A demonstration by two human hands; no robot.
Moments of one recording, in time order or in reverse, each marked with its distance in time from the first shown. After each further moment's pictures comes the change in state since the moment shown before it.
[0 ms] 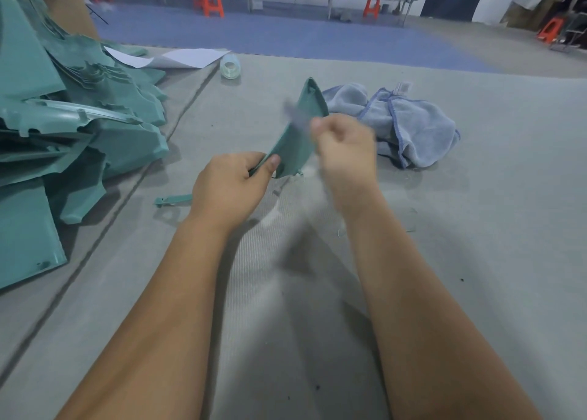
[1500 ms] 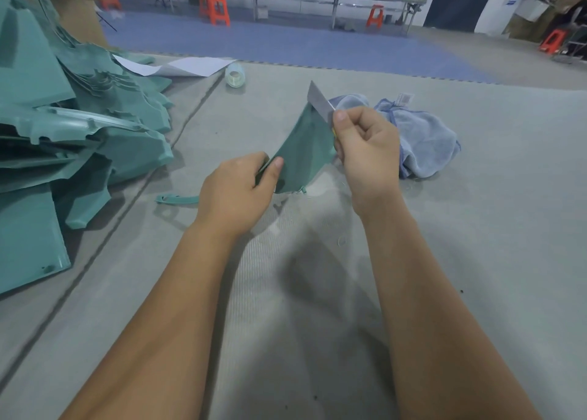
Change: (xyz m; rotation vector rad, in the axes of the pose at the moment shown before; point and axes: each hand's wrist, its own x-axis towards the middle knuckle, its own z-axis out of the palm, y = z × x) left_hand 0.001 0.005 0.001 0.115 0.058 0.126; right_hand 0.004 -0.012 -0.015 0.160 0.016 -0.020
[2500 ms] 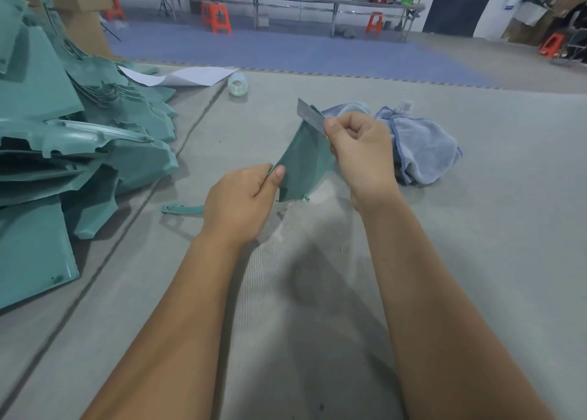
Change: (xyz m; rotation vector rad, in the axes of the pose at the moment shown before) left_hand 0.000 0.001 -0.002 -0.041 -0.024 0.012; right_hand 0.014 -0.005 0.007 -0.145 -0.018 0.071
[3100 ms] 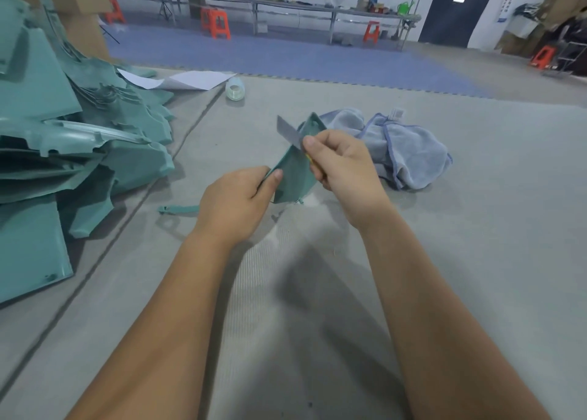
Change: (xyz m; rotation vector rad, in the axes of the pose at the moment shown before) left_hand 0.001 0.003 -0.003 0.073 -0.027 0.024; right_hand -0.014 0.001 -0.006 0.066 -0.291 -0.001
